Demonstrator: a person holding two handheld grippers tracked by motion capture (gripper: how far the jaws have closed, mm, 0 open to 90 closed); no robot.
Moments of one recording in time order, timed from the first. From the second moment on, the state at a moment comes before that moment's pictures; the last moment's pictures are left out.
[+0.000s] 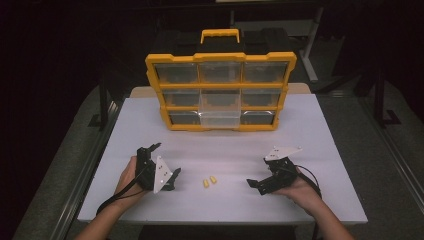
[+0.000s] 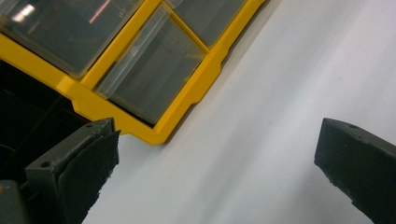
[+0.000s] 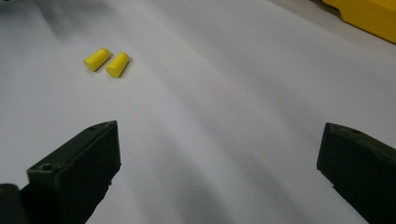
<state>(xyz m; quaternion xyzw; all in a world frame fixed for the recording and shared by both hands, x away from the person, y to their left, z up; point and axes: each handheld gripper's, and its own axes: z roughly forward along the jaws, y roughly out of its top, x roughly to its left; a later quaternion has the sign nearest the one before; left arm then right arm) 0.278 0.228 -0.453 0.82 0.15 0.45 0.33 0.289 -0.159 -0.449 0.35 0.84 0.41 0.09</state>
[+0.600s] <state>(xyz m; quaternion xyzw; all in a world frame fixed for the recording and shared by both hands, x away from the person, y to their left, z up) 0.285 0.234 -0.448 0.82 0.22 0.37 0.38 0.289 -0.159 -0.449 0.35 0.84 0.40 0.09</state>
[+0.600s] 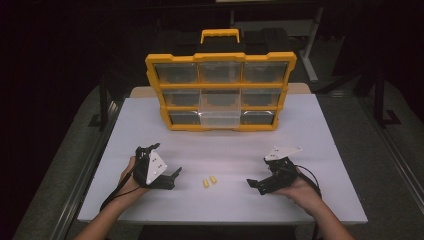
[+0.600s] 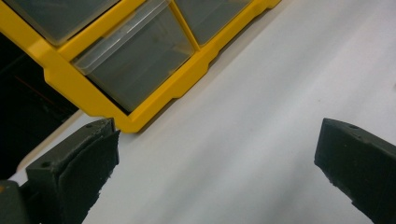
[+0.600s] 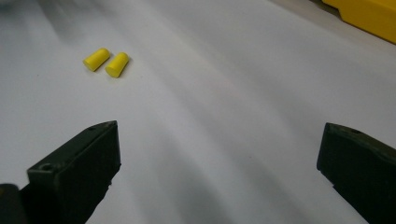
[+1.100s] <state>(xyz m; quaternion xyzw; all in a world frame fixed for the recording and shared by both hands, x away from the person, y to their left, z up) 0.293 0.243 -0.444 0.81 0.29 0.29 0.43 0.289 -0.159 -0.449 0.35 0.84 0.40 0.09</state>
